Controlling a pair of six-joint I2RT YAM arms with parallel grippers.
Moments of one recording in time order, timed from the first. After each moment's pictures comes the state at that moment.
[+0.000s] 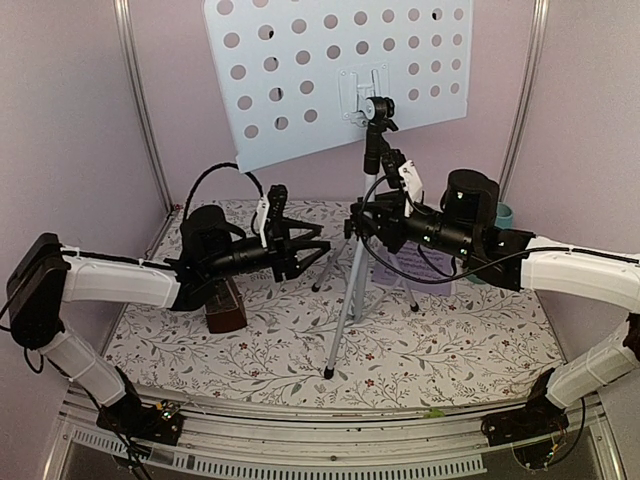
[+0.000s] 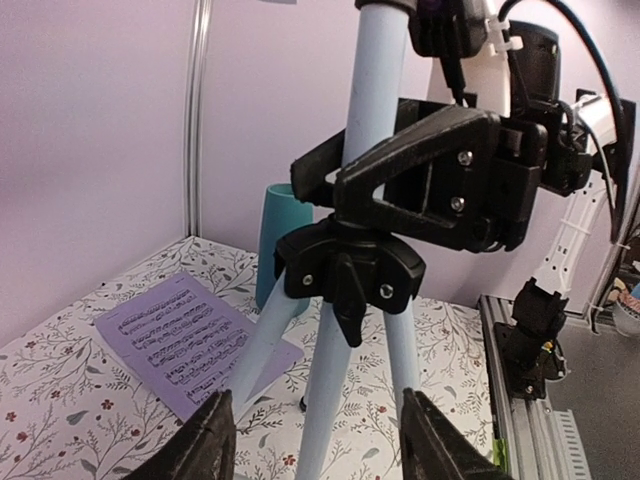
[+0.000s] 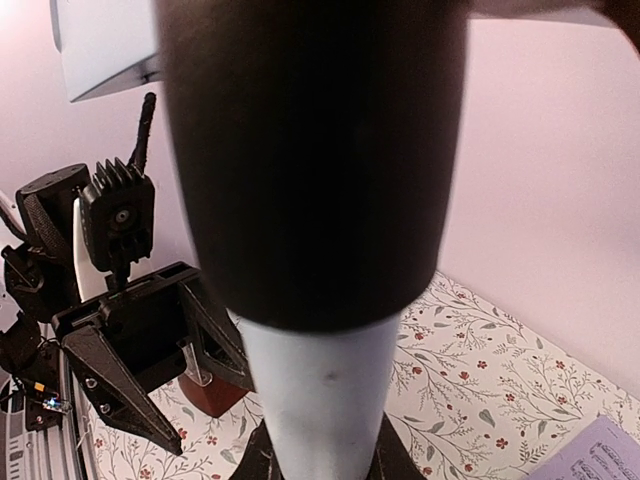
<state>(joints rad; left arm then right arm) -0.77 1.53 0.81 0.80 0.48 -0.15 0.85 1.36 1.02 0.27 -0.12 0.02</state>
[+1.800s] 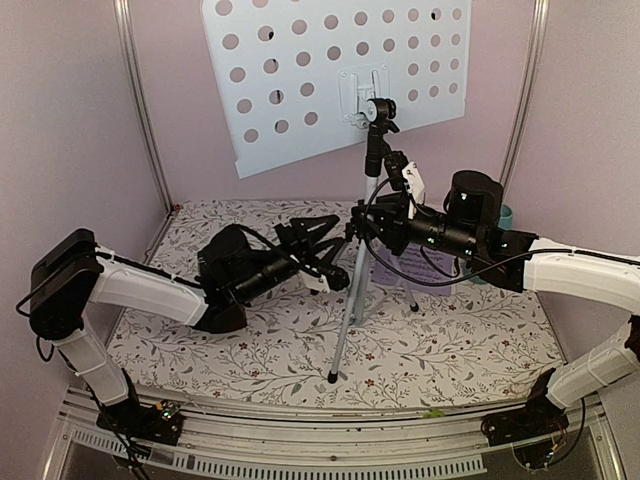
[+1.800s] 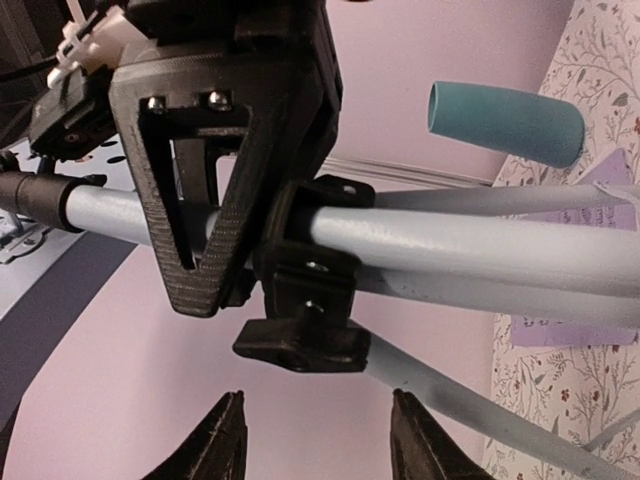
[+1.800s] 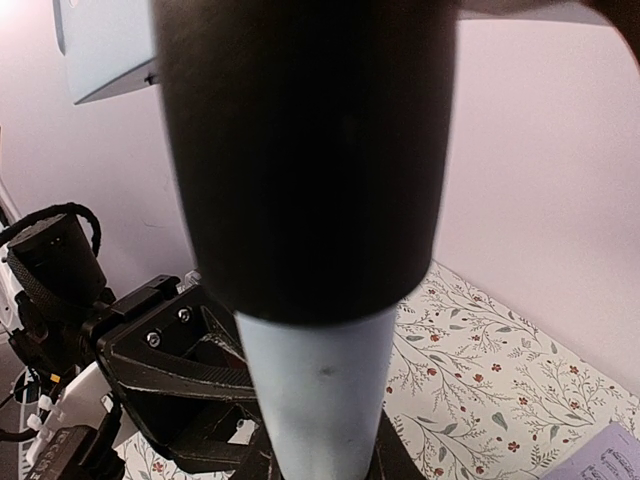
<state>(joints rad) -0.94 1.68 0.81 1.08 0.05 1.45 0.83 1.35 1.00 0.28 -0.19 0.03</state>
